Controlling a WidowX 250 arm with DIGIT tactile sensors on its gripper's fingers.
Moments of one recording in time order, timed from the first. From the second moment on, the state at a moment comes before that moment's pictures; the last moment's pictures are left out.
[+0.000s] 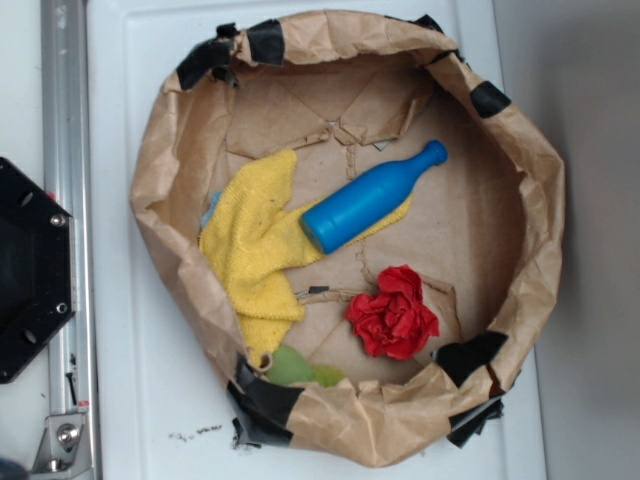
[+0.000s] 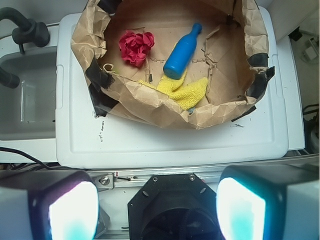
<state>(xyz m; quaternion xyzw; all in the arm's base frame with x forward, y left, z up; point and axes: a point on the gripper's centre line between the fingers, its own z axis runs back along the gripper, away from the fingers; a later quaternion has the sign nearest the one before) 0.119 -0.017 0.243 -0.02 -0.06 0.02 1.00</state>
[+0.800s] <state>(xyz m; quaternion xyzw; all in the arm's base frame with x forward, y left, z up) 0.211 0.043 0.162 -0.01 -0.16 0.26 0.95</state>
